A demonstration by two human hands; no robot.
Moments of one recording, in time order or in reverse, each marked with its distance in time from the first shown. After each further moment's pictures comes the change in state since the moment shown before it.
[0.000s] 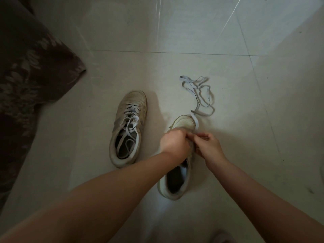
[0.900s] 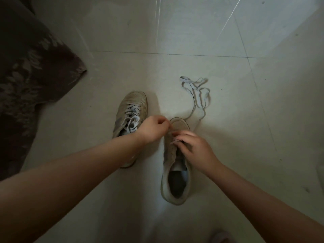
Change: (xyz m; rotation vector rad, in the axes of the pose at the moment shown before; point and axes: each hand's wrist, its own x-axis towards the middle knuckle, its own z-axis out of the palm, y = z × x) left_hand 0.016 -0.043 -0.062 -0.410 -0.114 -0.098; right_hand -0.026 -0.008 0.008 -0.666 -0.320 -0.900
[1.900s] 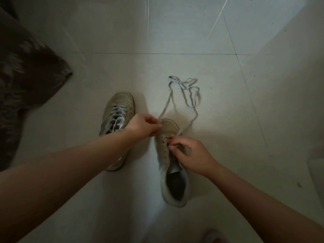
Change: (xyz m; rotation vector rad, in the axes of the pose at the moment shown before) left_hand 0.016 0.001 0.013 -0.280 -0.011 -0.169; right_hand -0.017 0.011 -0.022 0.131 -0.100 0.148
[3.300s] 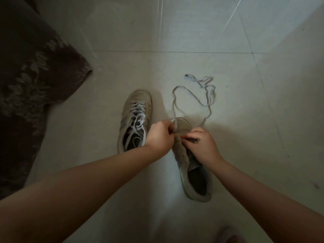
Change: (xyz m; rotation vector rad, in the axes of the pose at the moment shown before) left_hand -0.028 -0.029 0.006 0.352 0.220 0.233; right_hand 0.028 -0.009 0.033 -0.114 0.283 0.072
